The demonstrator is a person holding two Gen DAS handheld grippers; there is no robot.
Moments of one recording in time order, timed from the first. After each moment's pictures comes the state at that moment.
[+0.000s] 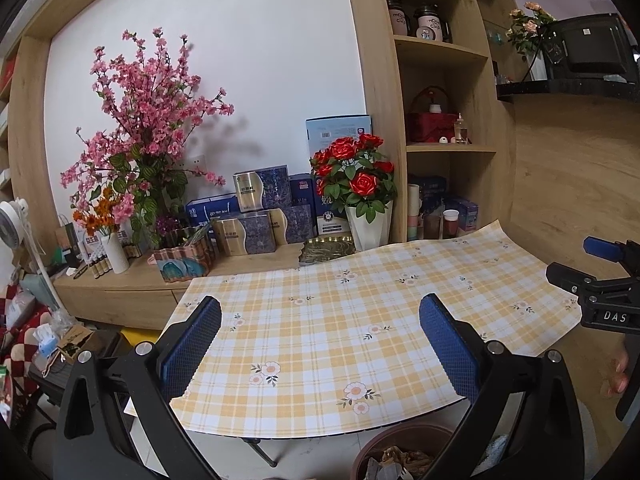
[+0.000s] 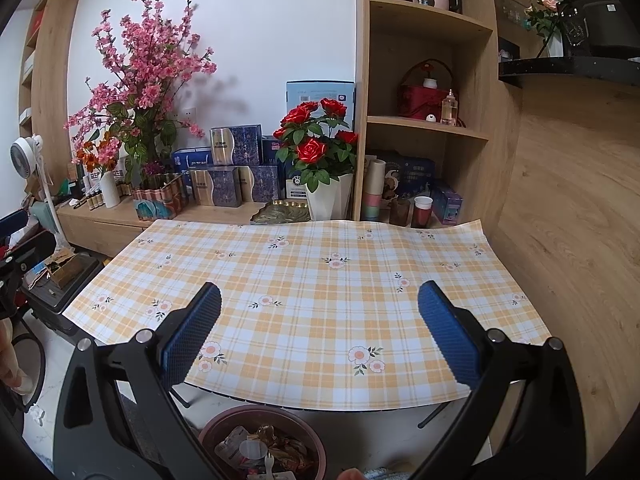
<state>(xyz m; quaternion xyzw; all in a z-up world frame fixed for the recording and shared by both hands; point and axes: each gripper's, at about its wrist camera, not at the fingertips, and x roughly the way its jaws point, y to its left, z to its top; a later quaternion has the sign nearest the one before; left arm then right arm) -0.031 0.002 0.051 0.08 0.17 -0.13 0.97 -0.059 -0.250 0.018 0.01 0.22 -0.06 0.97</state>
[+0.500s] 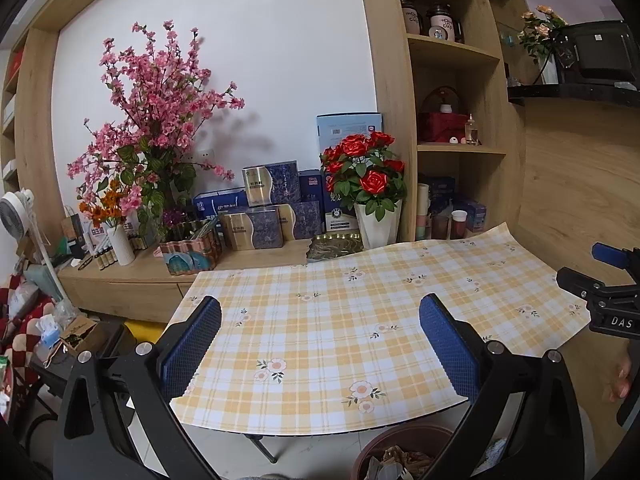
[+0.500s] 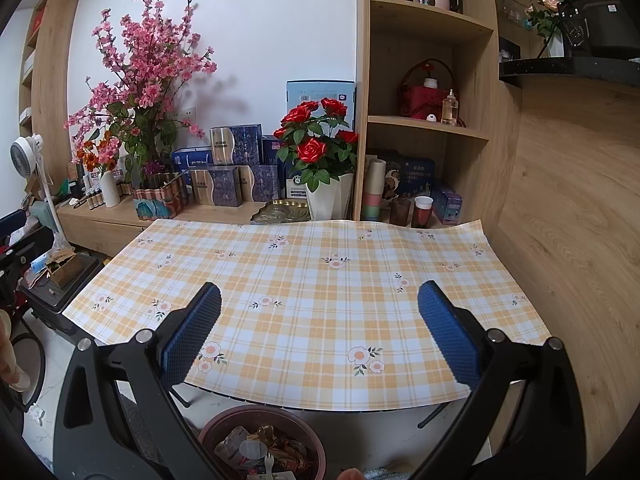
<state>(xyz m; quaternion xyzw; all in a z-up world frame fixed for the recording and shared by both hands) -0.027 0.011 0.051 0.07 0.18 -0.12 0.97 -0.059 -0.250 0.018 0.01 0.23 -0.06 0.97</state>
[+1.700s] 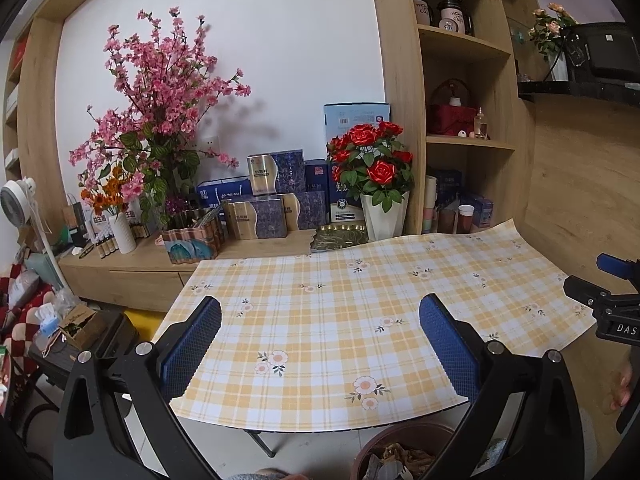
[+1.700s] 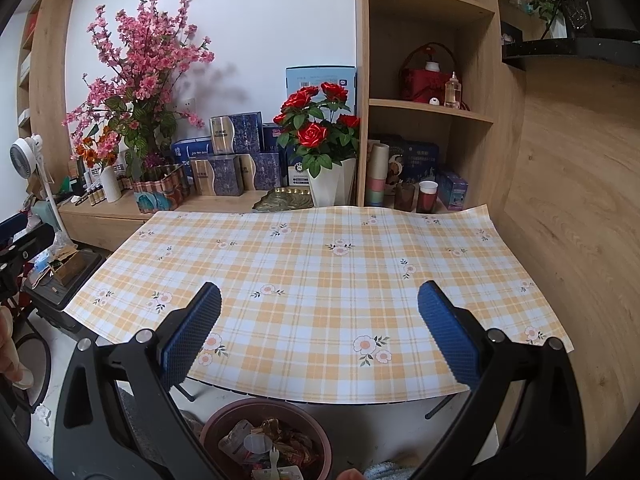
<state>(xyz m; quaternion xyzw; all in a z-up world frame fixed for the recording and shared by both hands) -0.010 0.017 0.039 0.06 0.20 -0.11 0.97 -0.046 -0.255 -0.001 0.02 0.24 -0.05 0.97</state>
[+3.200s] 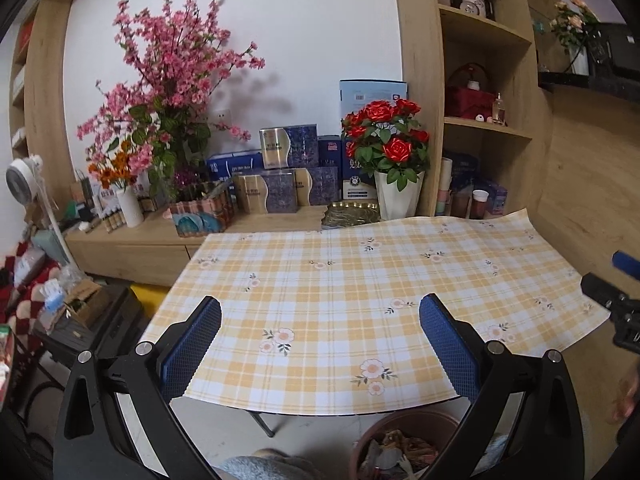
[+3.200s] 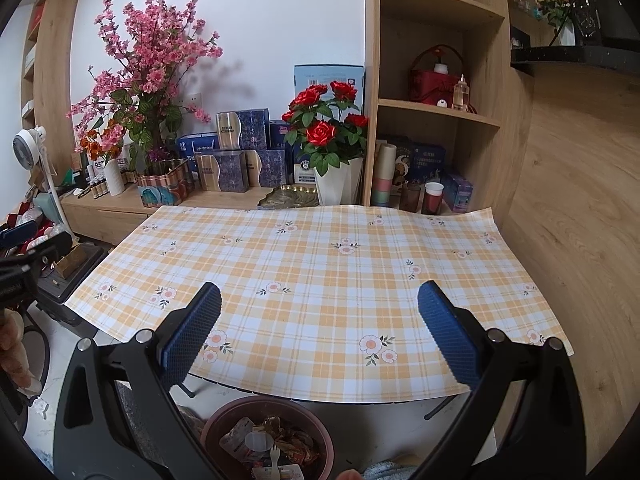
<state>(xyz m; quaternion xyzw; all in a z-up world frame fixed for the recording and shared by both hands) 0.003 0.022 0.024 0.05 0.24 -0.08 0.97 -0.042 -0.245 -0.002 0.01 0.25 -0.05 0.97</state>
